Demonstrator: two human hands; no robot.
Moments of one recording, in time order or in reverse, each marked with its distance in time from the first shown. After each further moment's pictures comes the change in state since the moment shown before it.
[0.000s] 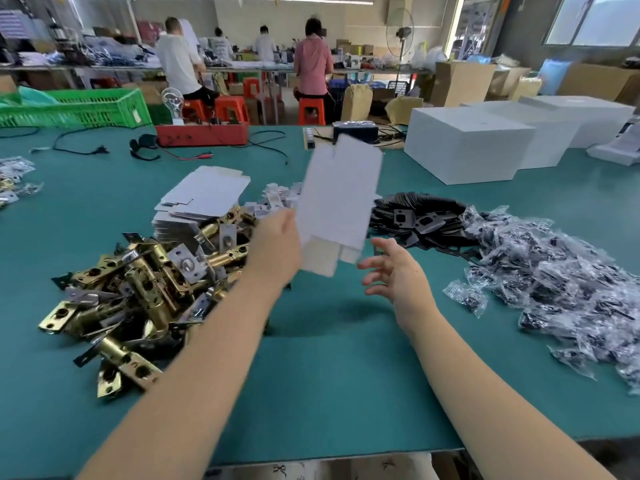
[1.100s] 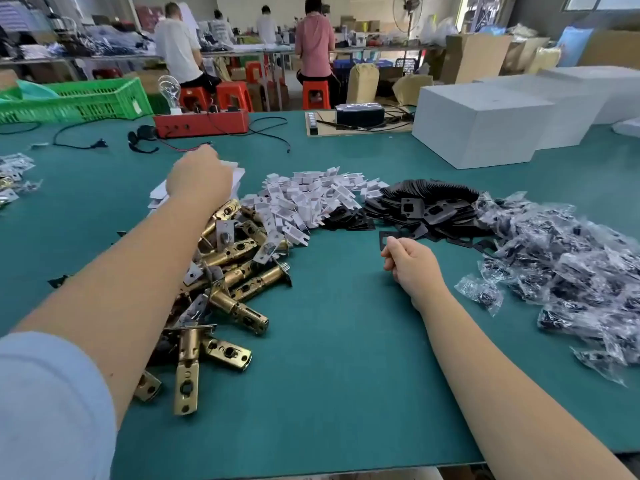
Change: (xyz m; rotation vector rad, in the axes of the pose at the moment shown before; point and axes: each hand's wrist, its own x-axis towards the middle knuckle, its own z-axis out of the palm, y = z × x) left_hand 0.134 -0.022 -0.071 0.872 0.166 -0.042; right_hand 0.052 0.031 -0.034 -0.446 0.125 -0.144
